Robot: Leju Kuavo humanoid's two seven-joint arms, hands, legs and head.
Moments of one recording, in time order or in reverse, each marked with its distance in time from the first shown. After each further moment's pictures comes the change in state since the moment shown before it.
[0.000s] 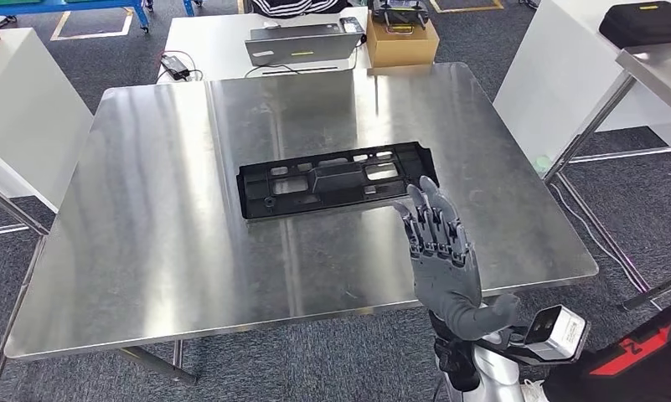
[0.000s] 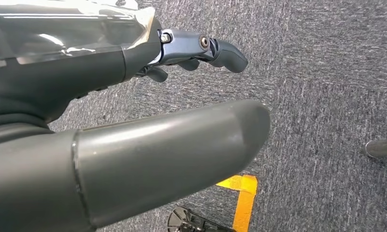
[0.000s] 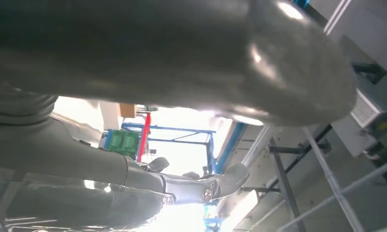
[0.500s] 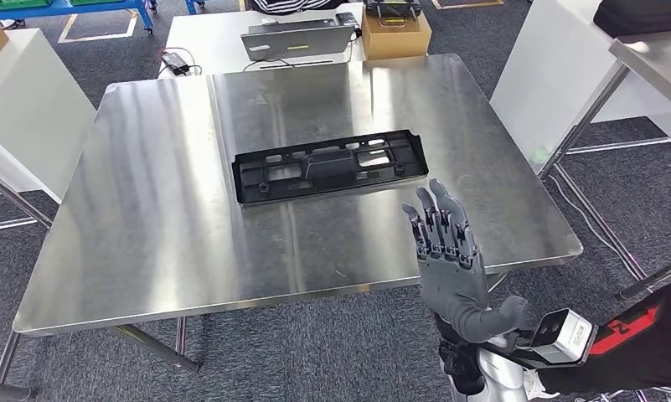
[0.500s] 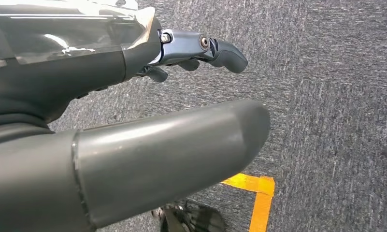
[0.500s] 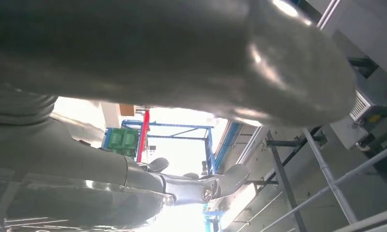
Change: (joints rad) left arm -0.002 0.002 -0.009 0.000 0.001 0.004 0.000; right arm 0.021 0.009 -0.028 -0.007 -0.004 0.007 -0.003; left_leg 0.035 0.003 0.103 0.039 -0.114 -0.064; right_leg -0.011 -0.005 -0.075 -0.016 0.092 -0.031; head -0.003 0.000
